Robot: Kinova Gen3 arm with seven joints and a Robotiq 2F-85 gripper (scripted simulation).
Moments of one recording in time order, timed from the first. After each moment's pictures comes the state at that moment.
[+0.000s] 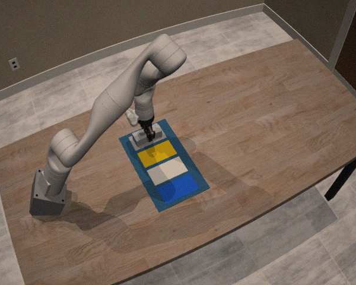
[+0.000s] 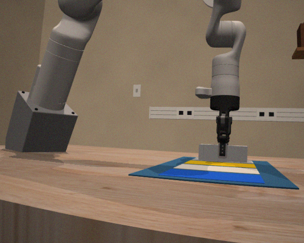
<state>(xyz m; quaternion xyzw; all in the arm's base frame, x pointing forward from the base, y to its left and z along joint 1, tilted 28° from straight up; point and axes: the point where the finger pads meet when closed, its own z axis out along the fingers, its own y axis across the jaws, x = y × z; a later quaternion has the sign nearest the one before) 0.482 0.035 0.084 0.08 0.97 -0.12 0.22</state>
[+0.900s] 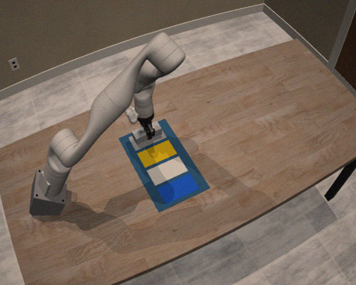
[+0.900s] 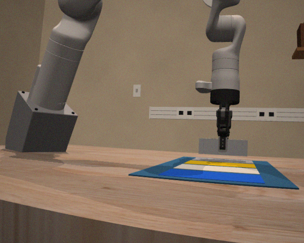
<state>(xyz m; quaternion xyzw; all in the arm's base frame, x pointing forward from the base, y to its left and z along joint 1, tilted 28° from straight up) 0.475 0.039 0.097 0.08 0.97 -0.12 0.22</state>
